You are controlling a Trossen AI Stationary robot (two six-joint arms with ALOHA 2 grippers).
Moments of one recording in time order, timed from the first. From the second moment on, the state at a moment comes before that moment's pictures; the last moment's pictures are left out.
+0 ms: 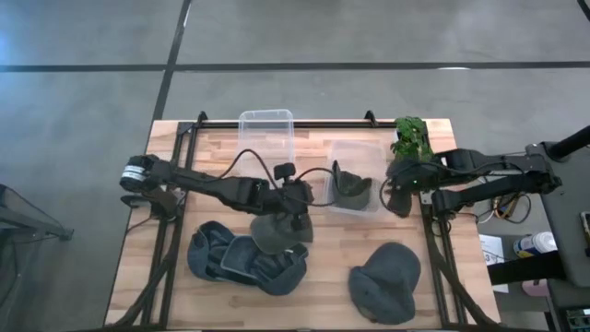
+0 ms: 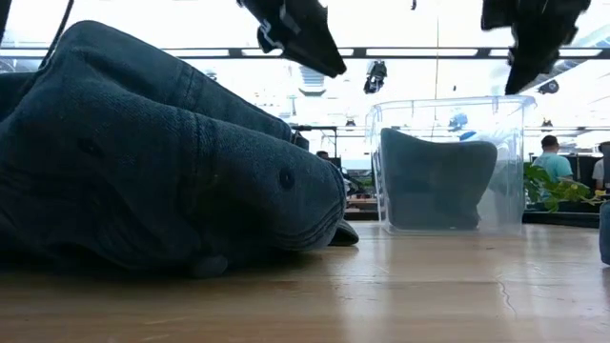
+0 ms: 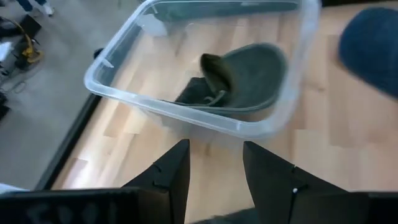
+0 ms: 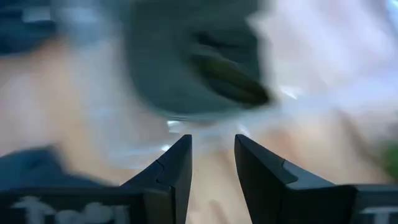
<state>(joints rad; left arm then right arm) -0.16 1.67 1.40 -0.40 -0.50 -0.08 0.03 0.90 0.97 -1.14 0.15 0.48</state>
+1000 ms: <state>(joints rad) -0.26 1.67 1.40 -0.63 -0.57 -0.32 0.16 1.37 1.07 -0.96 0.17 0.08</state>
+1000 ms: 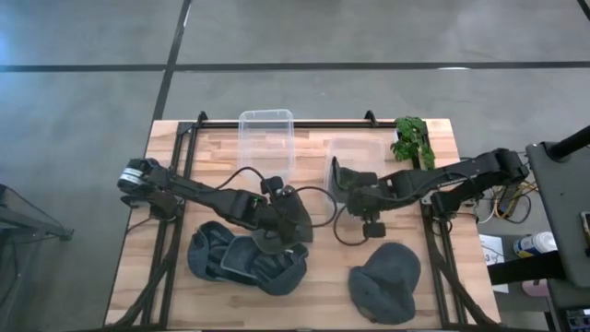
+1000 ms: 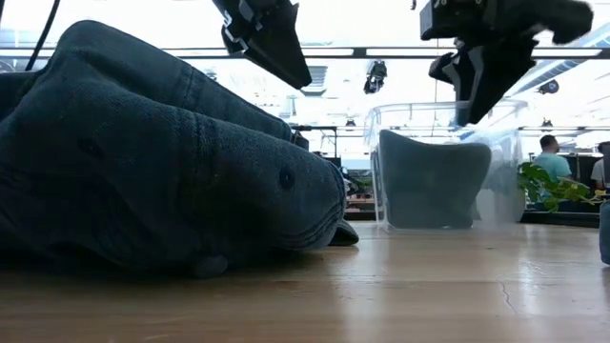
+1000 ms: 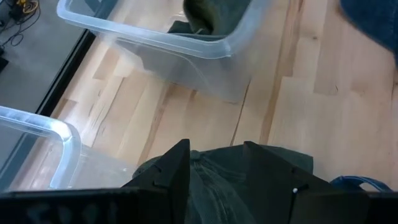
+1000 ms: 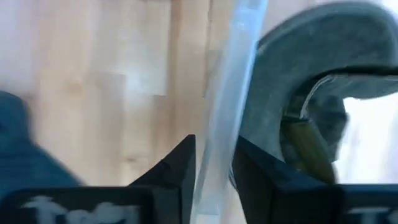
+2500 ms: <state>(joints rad) -0.16 1.66 1.46 -0.67 -0.61 -0.32 -0.29 1.35 1.16 -0.86 0.13 -0.28</state>
